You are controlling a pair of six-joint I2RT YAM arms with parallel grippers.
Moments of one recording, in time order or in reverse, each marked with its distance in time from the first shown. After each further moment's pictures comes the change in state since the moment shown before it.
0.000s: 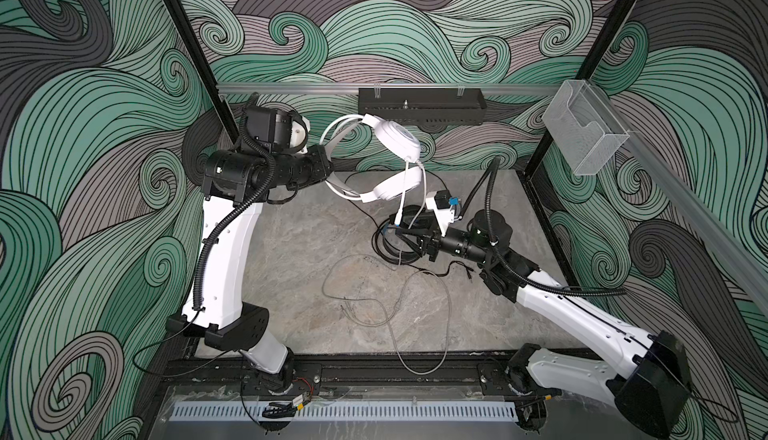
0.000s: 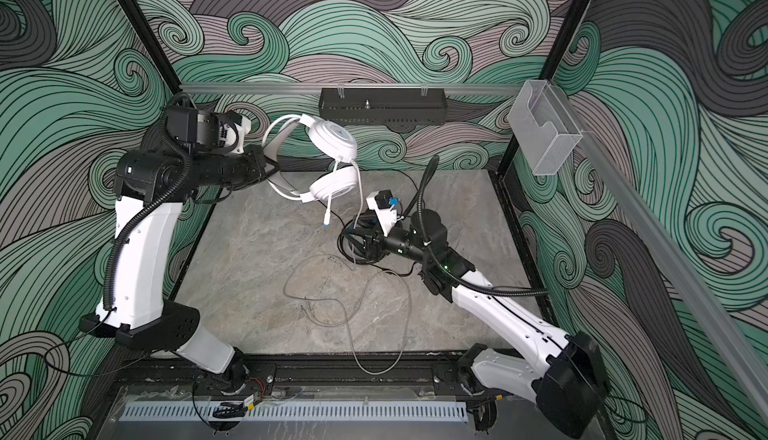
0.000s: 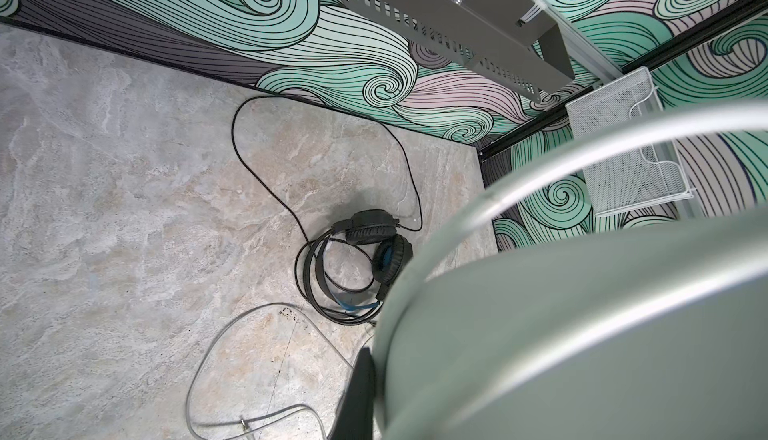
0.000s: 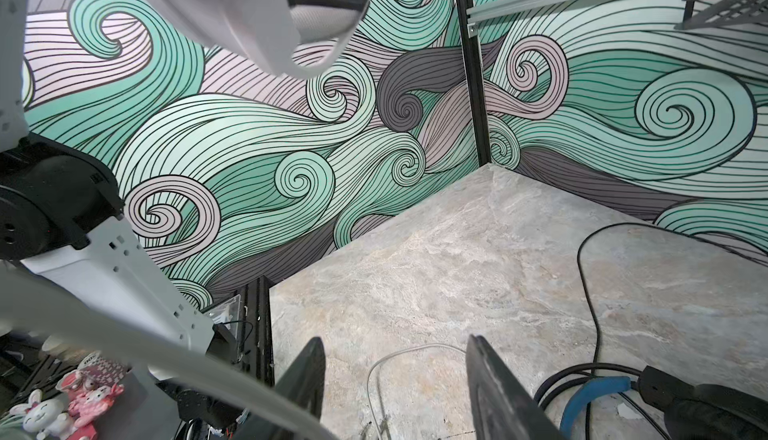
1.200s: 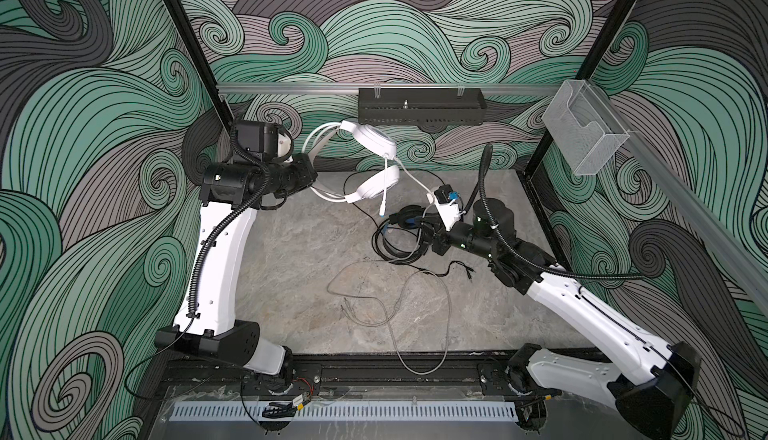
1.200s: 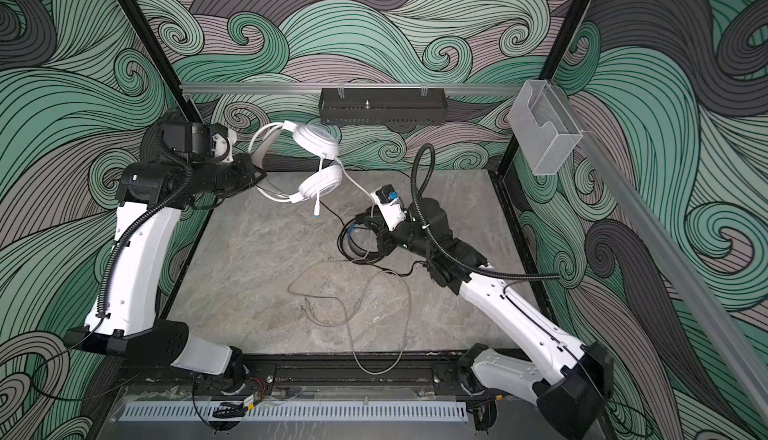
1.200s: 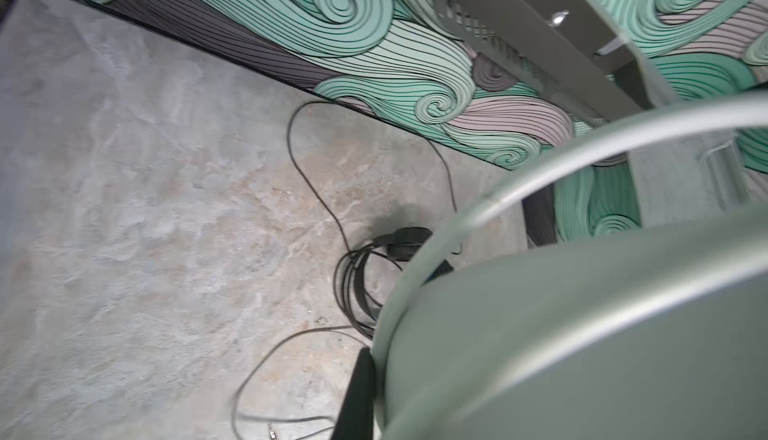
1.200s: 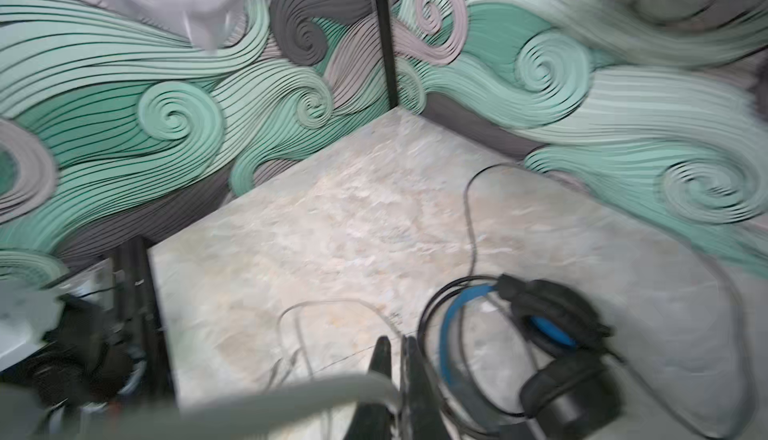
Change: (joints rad) left arm 0.145 -0.131 -0.348 0.161 -0.056 0.043; right arm -0.019 -0.034 0.254 -0.547 0.336 -0.290
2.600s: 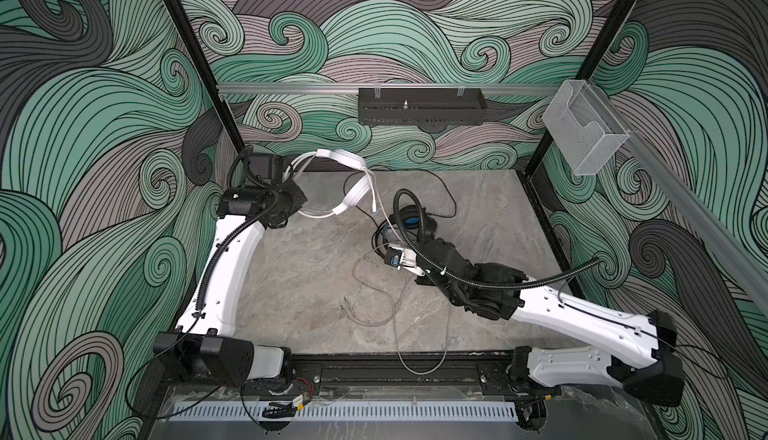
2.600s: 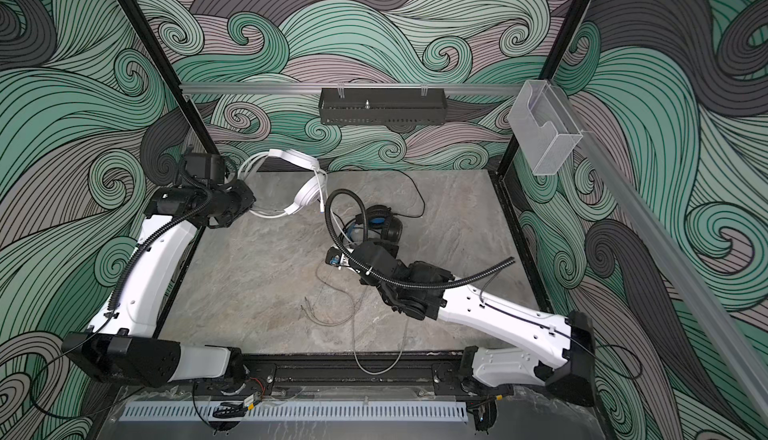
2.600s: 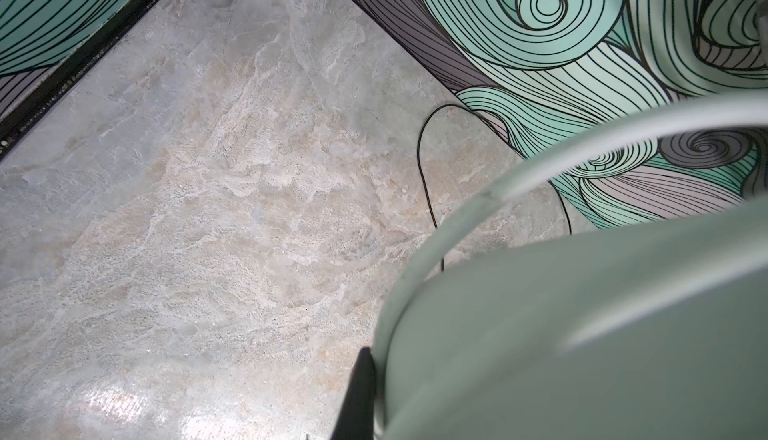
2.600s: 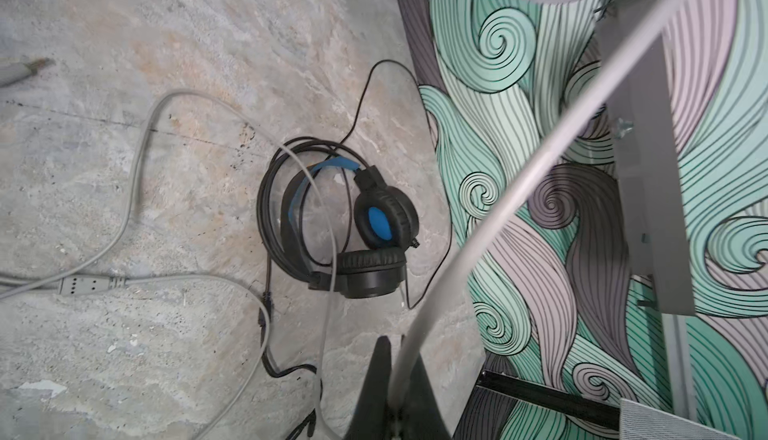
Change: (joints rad) left arm 0.069 -0.106 -0.427 0.190 -0.181 -0.236; right arm 0.480 0.108 0.008 -0.286 0.793 -0.569
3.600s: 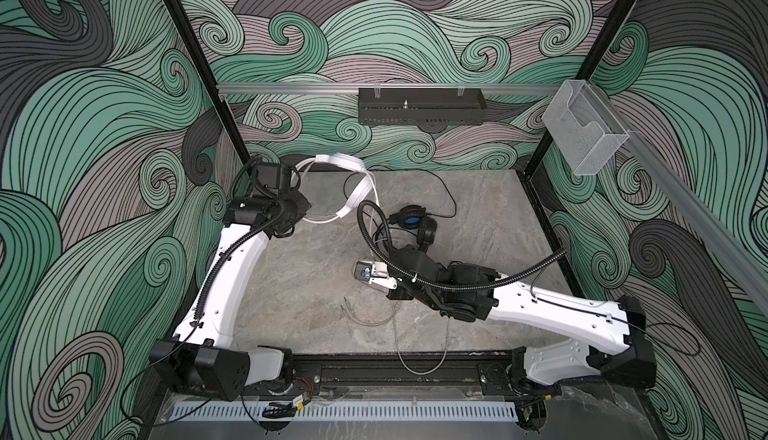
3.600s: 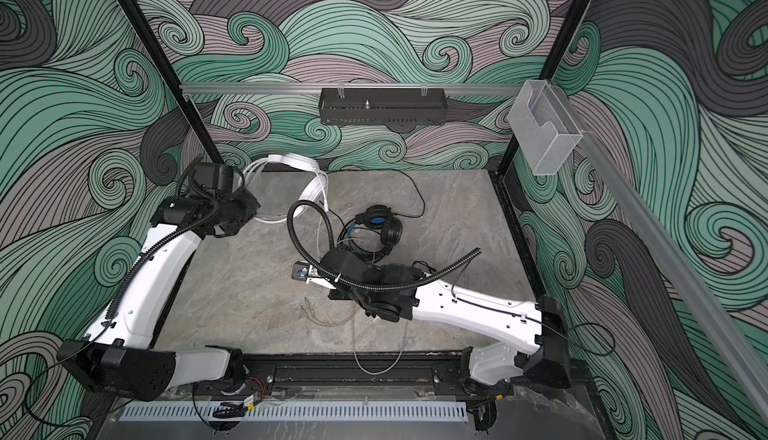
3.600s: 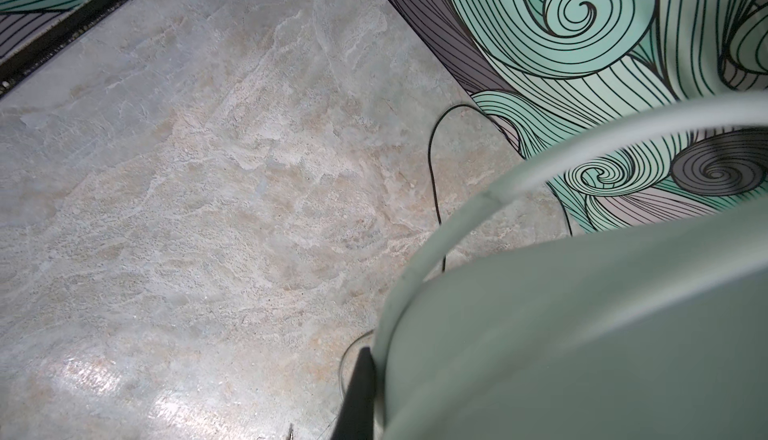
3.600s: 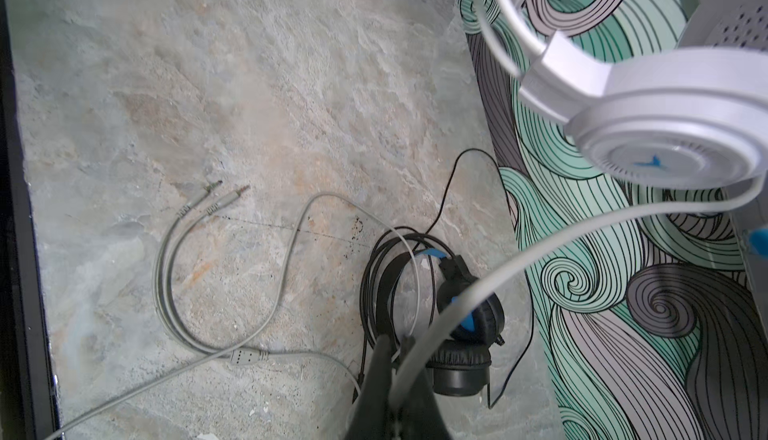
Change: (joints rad) left arm -0.083 -0.051 -0.094 0.021 -0.099 -0.128; right arm 0.122 0.155 0.212 -0.023 -0.204 0.098
